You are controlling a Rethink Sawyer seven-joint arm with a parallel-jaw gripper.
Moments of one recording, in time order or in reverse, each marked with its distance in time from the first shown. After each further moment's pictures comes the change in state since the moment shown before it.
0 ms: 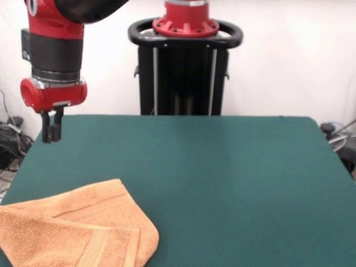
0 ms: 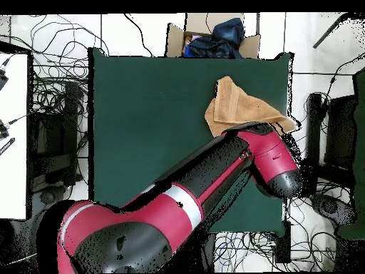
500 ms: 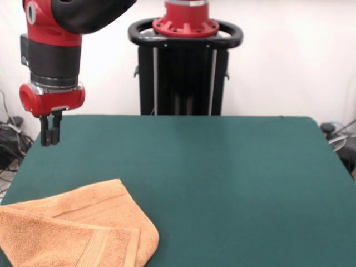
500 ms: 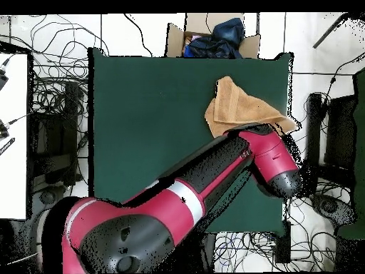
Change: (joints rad) arm -0.012 0.033 -0.004 -0.010 0.015 0.000 0.000
